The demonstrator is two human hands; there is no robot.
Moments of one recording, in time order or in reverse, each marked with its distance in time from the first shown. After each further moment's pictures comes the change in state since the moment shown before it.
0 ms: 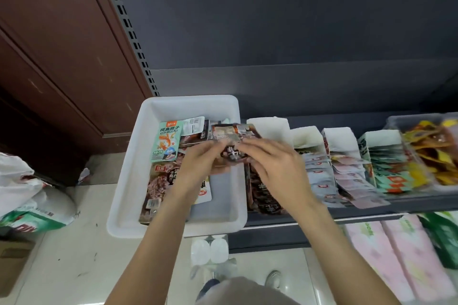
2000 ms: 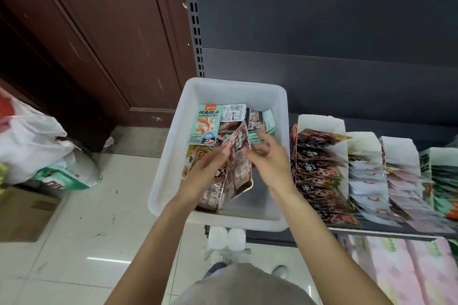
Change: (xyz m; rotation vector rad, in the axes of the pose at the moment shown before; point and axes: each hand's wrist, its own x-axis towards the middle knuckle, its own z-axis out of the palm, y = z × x) left_hand -0.009 -0.056 -0.087 -0.031 0.023 -0.140; right_hand 0.040 -0.057 0.098 0.881 -0.196 0.881
